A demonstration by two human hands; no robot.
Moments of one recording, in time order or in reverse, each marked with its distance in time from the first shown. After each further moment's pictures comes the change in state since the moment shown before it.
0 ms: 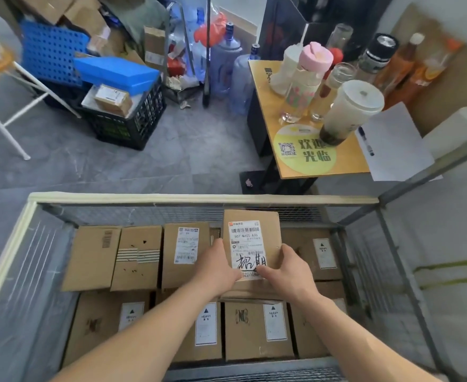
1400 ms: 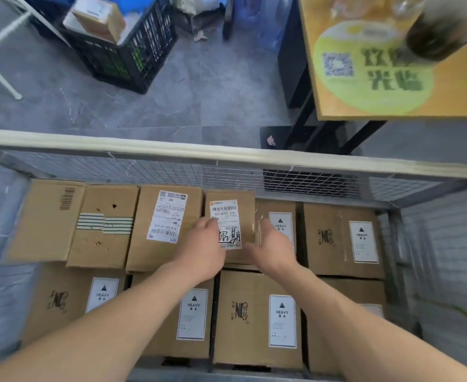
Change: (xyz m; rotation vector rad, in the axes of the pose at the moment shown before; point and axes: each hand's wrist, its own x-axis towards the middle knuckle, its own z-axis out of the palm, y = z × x) left_hand 0.154 -0.083 0.104 0.355 0.014 -0.010; right_hand 0.193 0.094 0.135 -0.058 -0.220 -0.119
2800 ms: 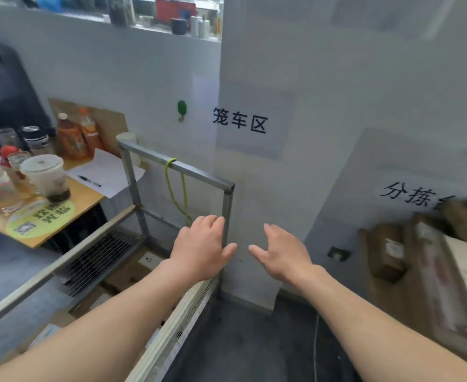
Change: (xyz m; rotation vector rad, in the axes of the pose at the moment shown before) left_hand -0.499 0.302 -0.029 0.508 0.170 1.342; right_hand -0.676 0.085 -0.147 -0.073 0.907 0.604
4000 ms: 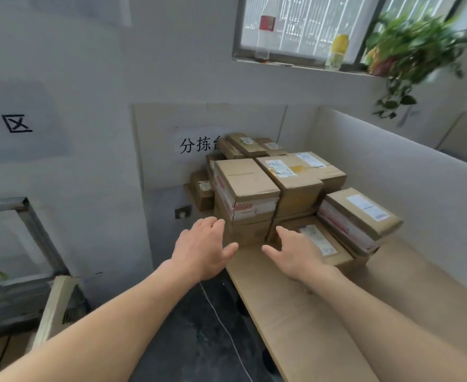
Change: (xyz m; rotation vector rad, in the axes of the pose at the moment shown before) left_hand -0.129 0.273 0.018 -0.161 -0.181 0.778; right_hand -0.366 0.163 -0.058 0.022 0.267 0.832
